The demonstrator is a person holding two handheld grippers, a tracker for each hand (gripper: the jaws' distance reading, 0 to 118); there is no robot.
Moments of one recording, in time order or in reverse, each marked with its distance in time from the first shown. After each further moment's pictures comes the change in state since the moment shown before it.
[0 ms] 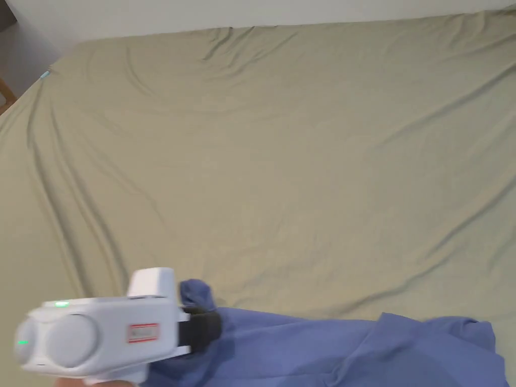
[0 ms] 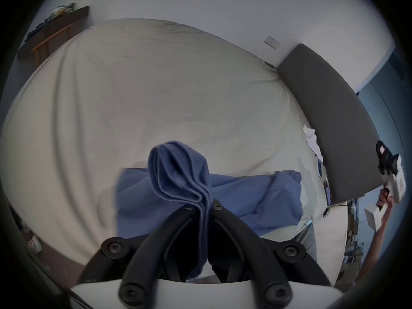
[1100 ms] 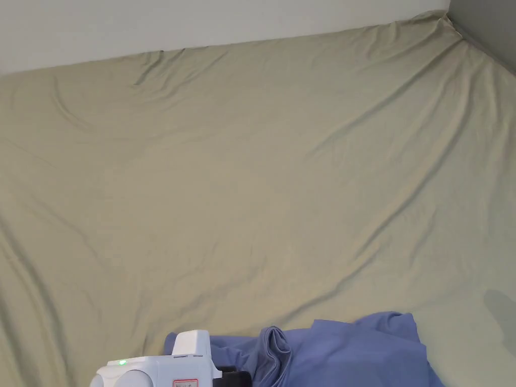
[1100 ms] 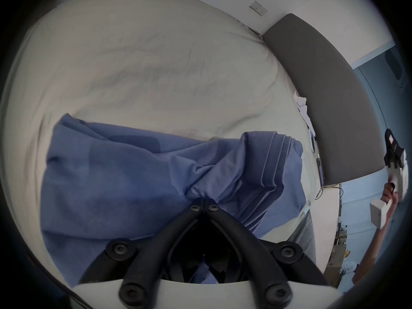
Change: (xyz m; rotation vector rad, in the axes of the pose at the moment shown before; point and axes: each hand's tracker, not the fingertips) left arm 0.048 -0.041 -0.114 -0.200 -0.135 -0.026; right arm 0.045 -0.004 0.030 0.000 -0.075 -0.050
